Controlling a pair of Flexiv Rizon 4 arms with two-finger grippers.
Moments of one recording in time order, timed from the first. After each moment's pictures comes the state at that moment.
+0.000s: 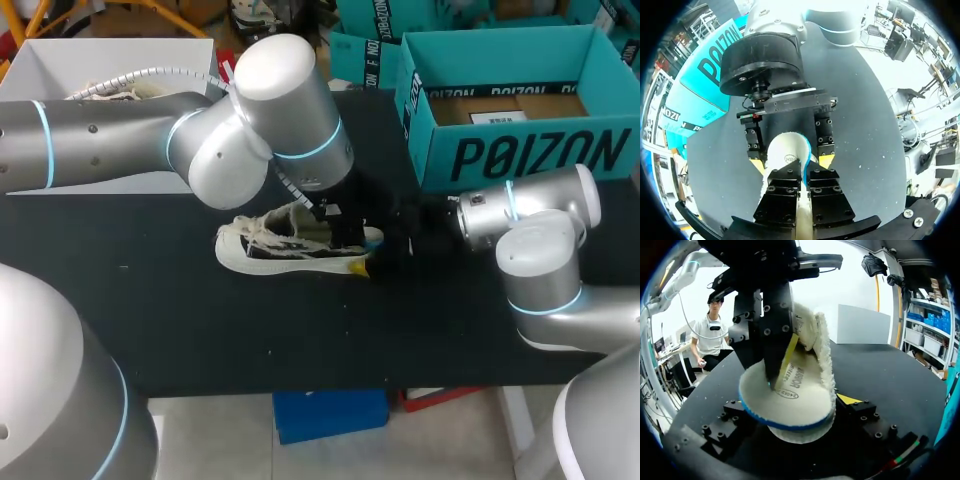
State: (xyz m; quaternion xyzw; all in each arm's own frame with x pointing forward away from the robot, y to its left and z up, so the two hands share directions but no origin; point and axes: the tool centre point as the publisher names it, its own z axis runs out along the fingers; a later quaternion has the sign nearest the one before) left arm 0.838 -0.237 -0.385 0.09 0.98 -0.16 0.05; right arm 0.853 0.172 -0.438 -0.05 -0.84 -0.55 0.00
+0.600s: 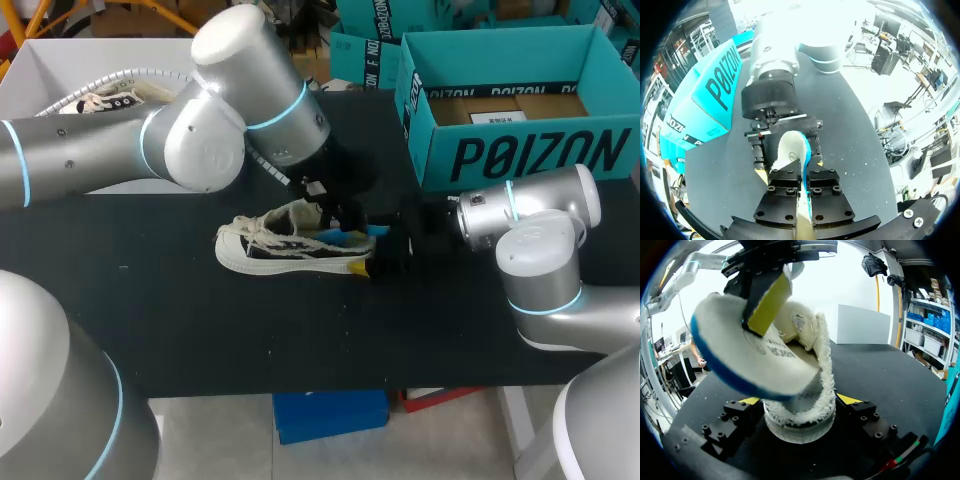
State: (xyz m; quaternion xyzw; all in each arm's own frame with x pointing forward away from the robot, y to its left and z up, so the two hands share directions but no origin) left arm 0.825 -0.240 -0.339 0.12 0.96 -0.26 -0.02; right arm 0.853 0.172 -0.438 -0.05 -0.84 -0.55 0.00
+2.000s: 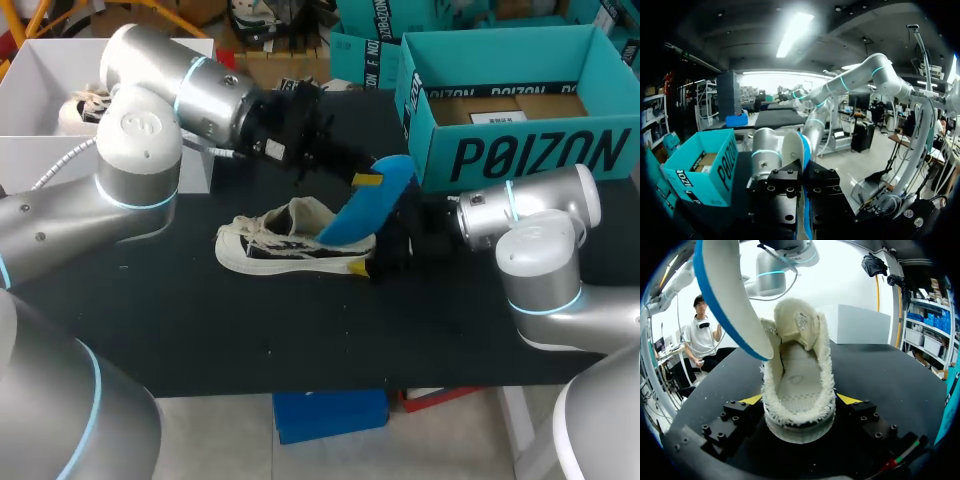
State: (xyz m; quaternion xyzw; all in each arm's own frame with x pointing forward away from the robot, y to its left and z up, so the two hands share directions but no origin) left arm 0.786 -0.256 -0.187 0.14 0.77 -0.61 -0.12; right arm 0.853 0.172 -0.438 -0.05 -0.84 -0.55 0.00
